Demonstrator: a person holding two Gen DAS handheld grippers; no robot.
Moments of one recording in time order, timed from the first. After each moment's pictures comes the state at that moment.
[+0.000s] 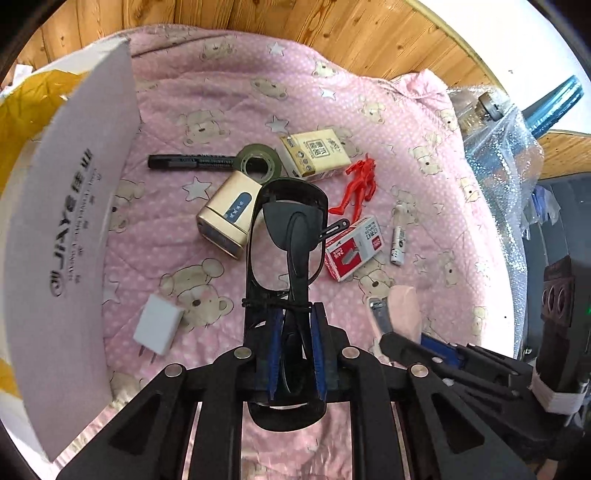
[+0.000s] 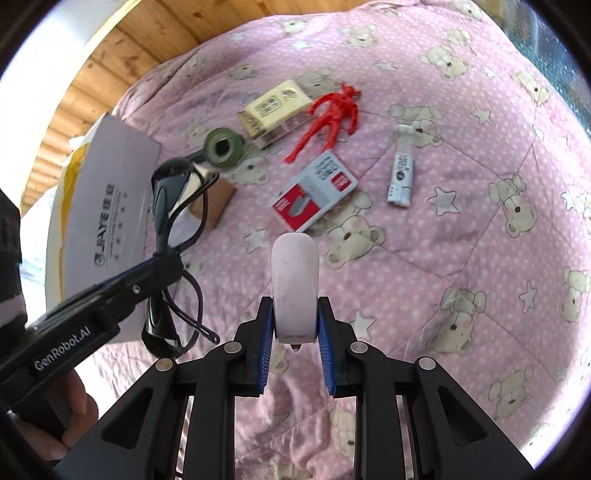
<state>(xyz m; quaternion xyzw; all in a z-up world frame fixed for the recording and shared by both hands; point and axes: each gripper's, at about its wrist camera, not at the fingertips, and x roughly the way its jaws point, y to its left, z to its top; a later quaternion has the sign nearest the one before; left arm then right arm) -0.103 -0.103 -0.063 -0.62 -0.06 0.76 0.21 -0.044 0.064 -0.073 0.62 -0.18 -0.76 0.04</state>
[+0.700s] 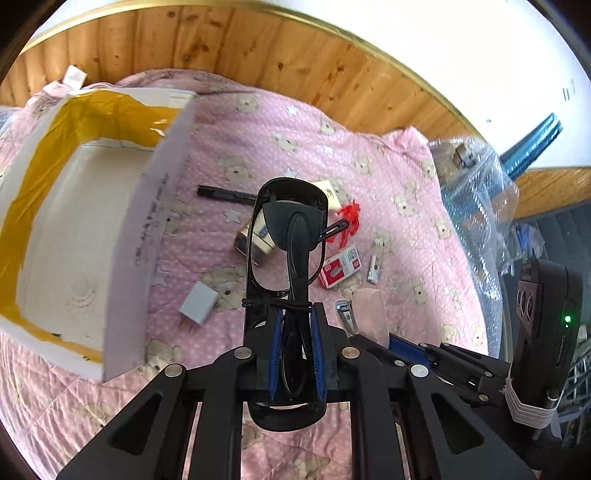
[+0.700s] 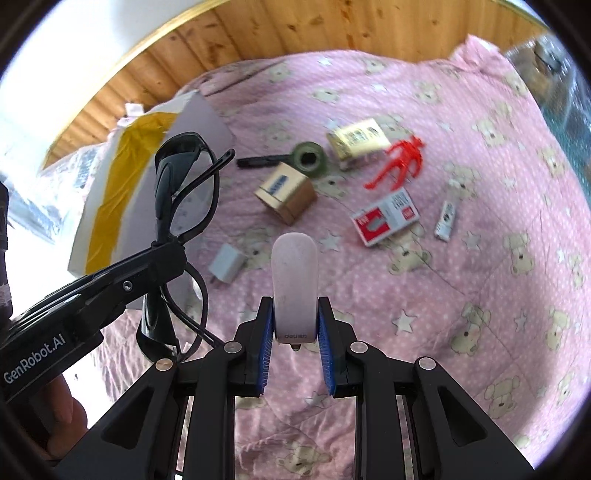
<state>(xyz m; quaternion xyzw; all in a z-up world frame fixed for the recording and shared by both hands) -0.060 -0.158 0.008 -0.55 -0.11 0.81 0.18 -0.027 0.000 -0.012 0.58 -0.10 -0.80 0.10</state>
